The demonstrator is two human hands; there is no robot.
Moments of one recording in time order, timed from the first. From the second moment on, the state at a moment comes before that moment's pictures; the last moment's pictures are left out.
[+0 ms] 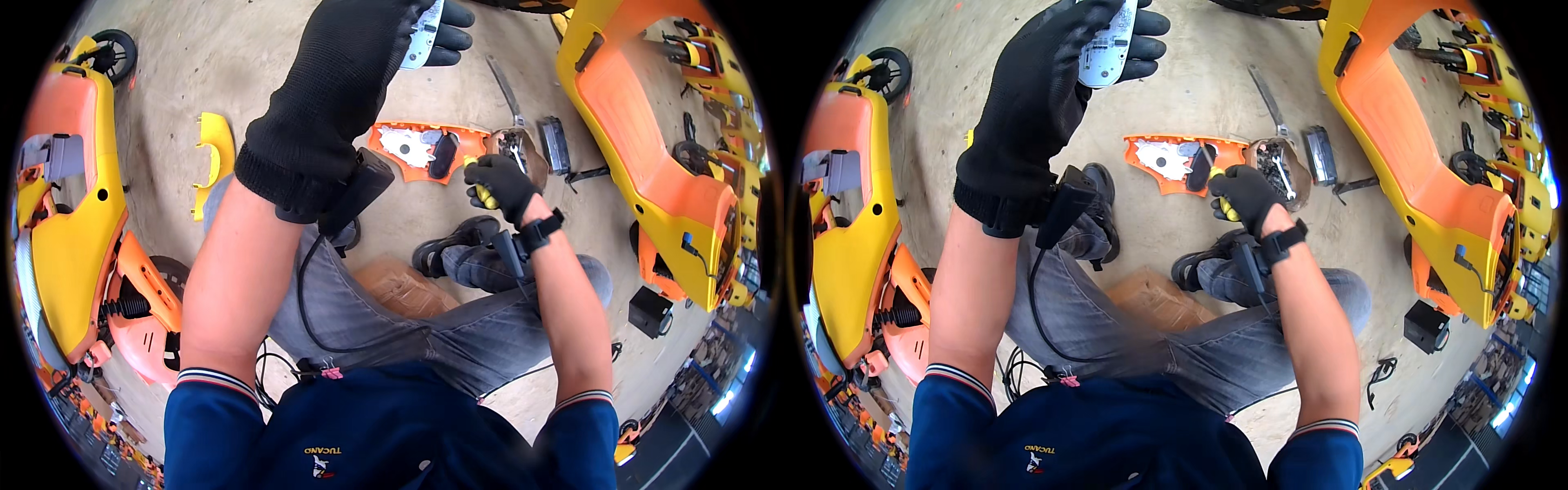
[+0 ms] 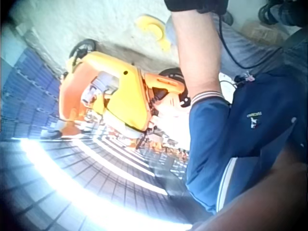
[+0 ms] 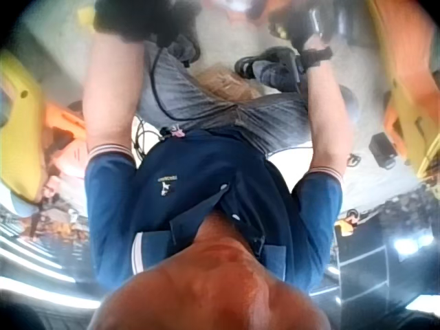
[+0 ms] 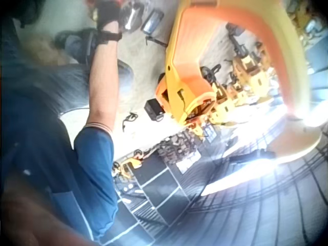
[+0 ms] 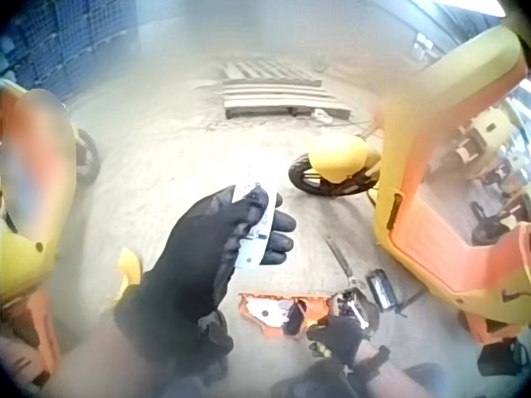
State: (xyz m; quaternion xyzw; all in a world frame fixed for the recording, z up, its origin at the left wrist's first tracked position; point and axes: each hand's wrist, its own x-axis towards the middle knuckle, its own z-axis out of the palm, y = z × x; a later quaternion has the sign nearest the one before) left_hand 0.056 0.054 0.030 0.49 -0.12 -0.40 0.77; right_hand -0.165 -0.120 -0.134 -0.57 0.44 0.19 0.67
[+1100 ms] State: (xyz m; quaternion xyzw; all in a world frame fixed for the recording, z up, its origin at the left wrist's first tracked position) left_hand 0.064 0.056 0.026 0.39 -0.18 -0.45 0.78; right_hand -0.184 -0.127 -0.255 -0.56 0.44 0.21 0.67
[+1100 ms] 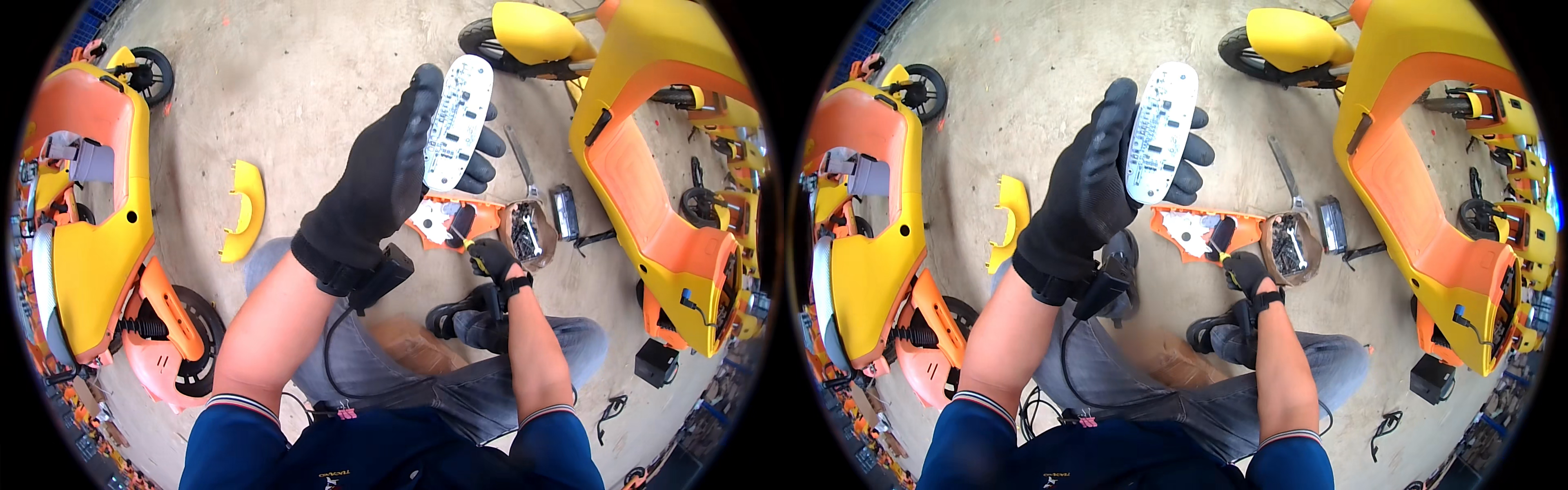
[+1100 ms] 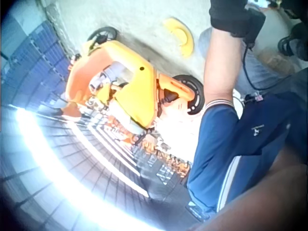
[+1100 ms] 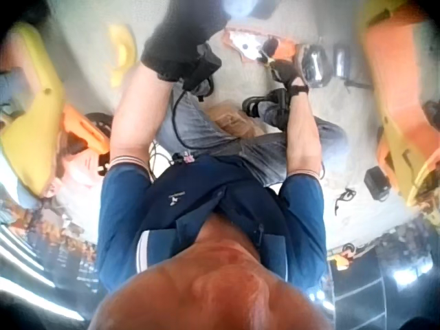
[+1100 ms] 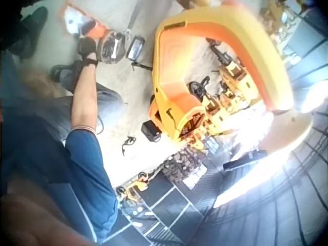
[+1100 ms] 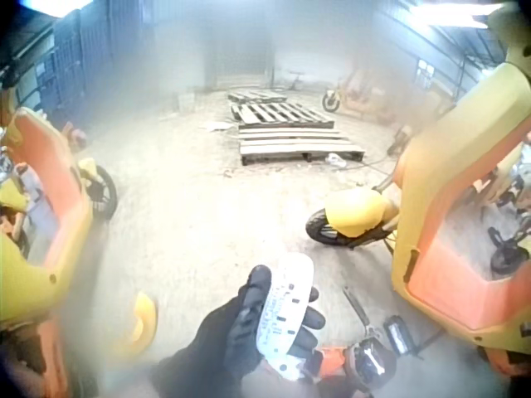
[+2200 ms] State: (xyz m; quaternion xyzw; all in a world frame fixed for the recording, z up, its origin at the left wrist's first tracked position) left_hand 0.050 0.055 0.016 0.51 -0.22 -0.41 0.72; right_hand -0.212 -0.103 -0.319 -0.55 0.56 -0.01 0.62
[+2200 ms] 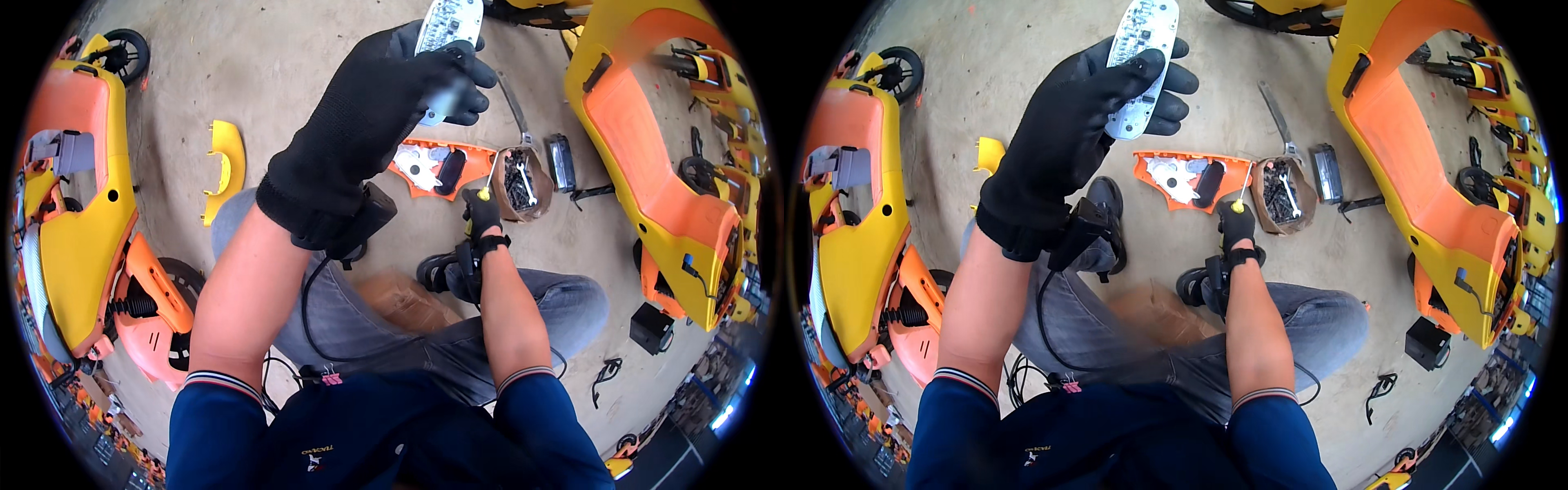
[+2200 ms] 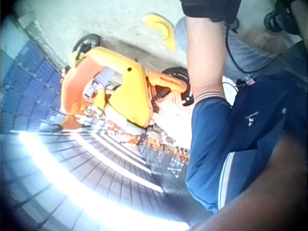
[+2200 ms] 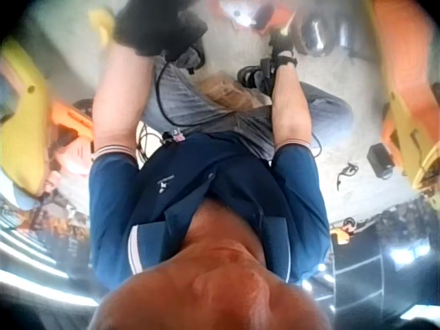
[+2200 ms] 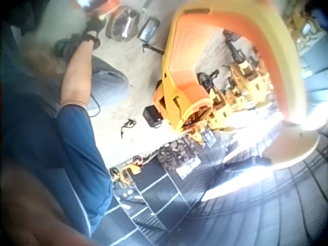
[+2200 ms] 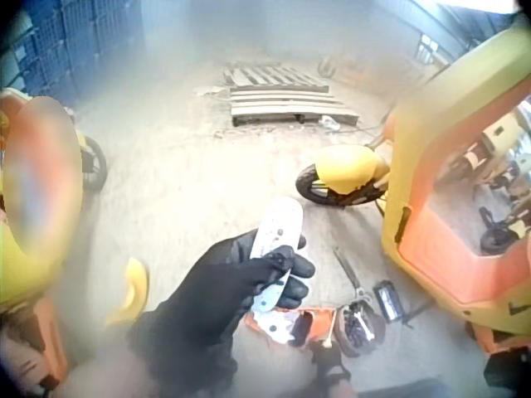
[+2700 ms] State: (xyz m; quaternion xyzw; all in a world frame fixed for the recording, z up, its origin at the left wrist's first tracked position) left_hand 0.051 0.069 0.020 0.45 -0.29 -0.36 0.76; right_hand -0.164 -0.112 -0.390 -0.68 0.52 0.04 0.51
